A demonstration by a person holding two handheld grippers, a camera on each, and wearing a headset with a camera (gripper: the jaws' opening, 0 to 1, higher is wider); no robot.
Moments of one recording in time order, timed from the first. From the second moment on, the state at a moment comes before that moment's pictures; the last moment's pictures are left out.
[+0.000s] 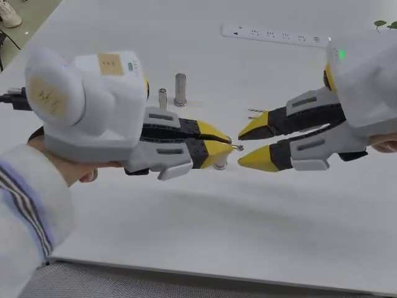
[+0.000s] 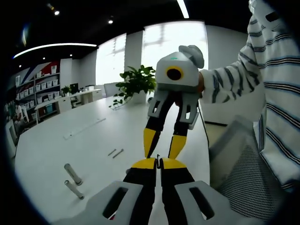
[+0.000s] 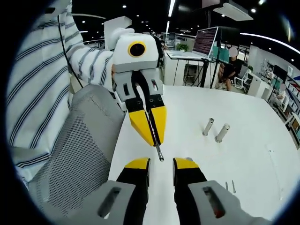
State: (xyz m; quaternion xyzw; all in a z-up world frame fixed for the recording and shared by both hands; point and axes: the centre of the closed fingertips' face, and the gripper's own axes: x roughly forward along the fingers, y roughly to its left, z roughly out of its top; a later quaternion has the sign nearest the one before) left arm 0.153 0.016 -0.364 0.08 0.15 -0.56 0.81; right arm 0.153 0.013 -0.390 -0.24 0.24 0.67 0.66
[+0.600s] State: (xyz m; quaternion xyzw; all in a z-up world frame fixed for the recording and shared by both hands) left arm 0.146 0.012 -0.365 0.08 0.14 -0.58 0.80; right arm 0.140 0.021 -0.386 -0.20 0.24 0.68 0.66
